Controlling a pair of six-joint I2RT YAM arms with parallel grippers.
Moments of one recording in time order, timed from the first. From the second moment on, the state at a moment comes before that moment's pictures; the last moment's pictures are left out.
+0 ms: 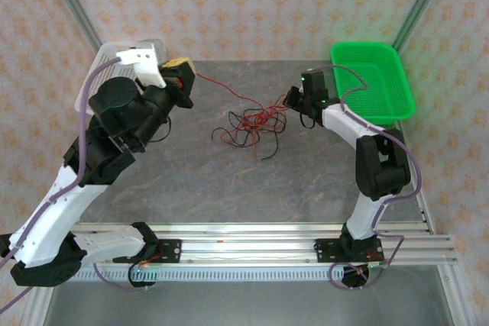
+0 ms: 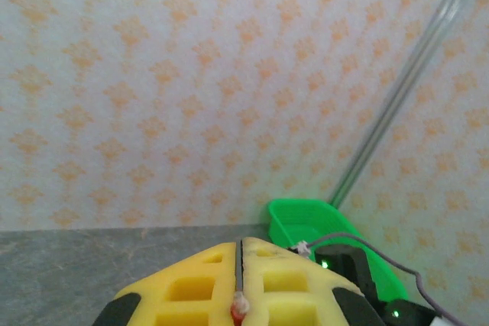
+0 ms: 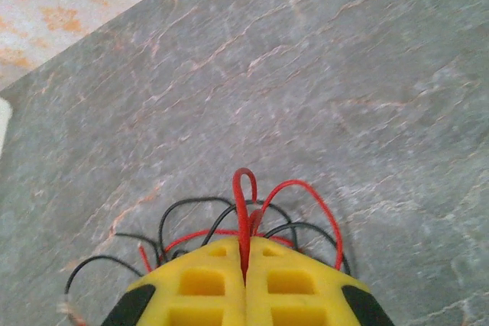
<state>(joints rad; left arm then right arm) -0.71 1.08 1.62 -0.52 -0.40 -0.35 0.28 1.80 1.28 -0.17 -0.10 0.62</state>
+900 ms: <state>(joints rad) -0.71 1.09 1.87 -0.23 -0.74 0.05 0.28 1.81 1.09 -0.05 0.08 0.59</state>
